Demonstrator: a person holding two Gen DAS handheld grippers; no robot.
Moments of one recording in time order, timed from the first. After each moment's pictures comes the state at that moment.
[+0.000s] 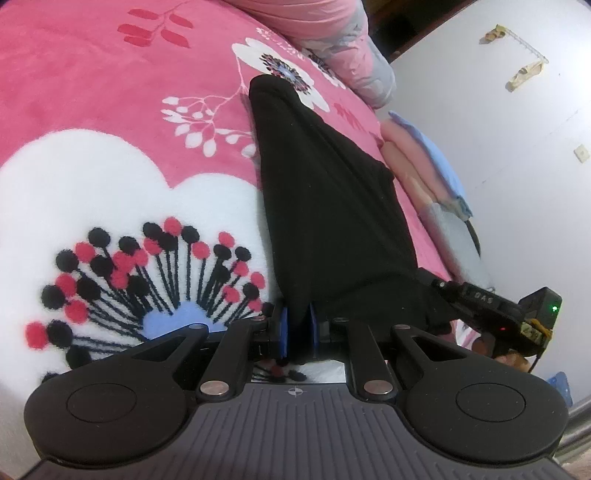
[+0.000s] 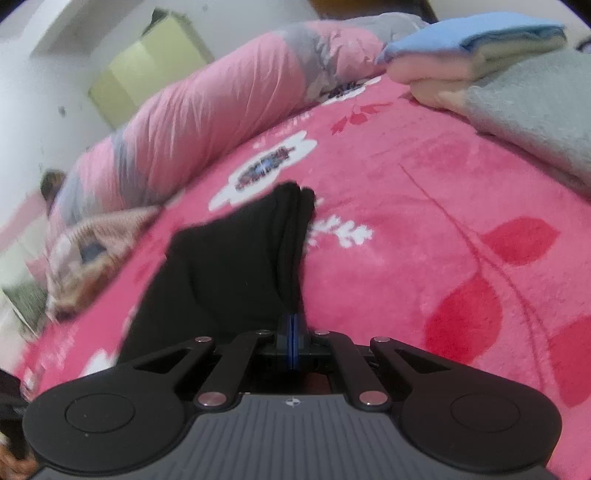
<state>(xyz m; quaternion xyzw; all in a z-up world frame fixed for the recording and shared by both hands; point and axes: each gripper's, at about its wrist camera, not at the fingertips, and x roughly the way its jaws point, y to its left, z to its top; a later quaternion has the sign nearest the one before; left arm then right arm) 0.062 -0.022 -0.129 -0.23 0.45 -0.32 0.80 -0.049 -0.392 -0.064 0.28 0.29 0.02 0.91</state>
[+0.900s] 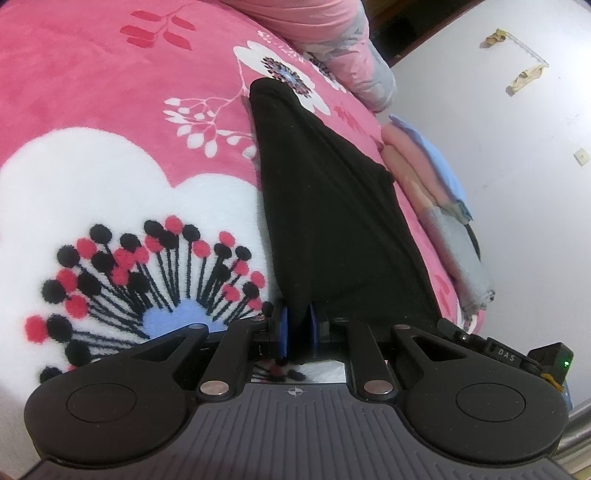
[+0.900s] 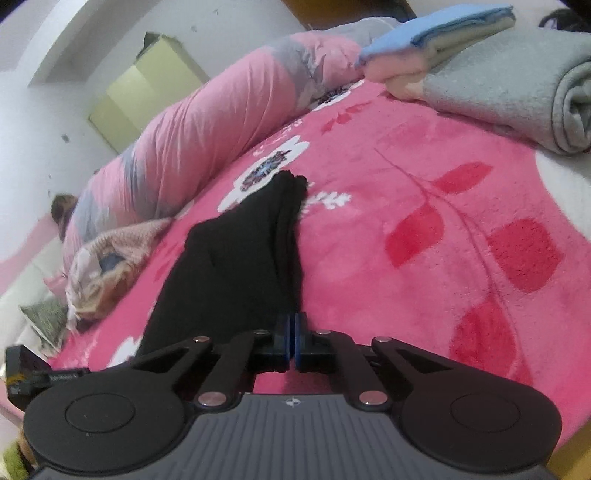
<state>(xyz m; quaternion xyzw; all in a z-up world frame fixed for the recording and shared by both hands) 0.060 -0.021 -0.130 -0.23 0.45 -0.32 0.80 -0.115 -0.385 -0.066 0.31 0.28 0.01 0.91</state>
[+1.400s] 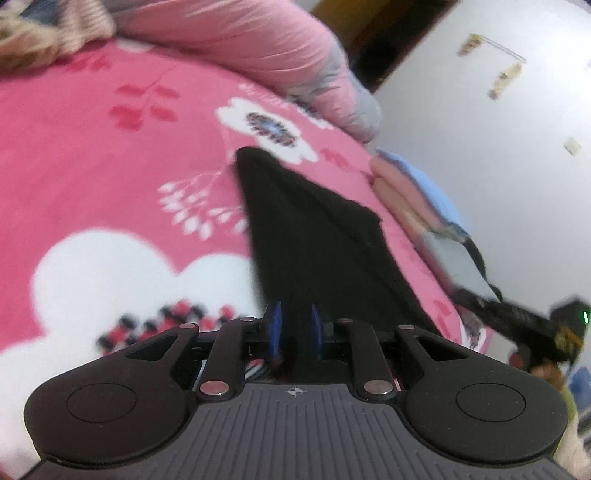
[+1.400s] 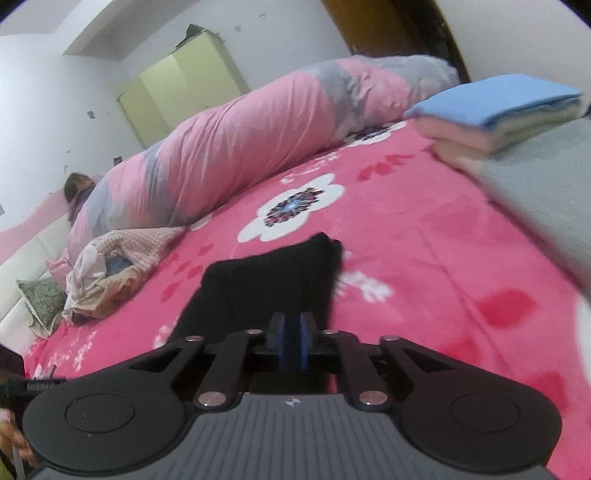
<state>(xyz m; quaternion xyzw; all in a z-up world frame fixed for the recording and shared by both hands) 0.059 -0.023 -0.086 -0.18 0.38 -0.33 0.85 -0.049 -0.384 -0.015 0.23 0.26 0.04 0.93</state>
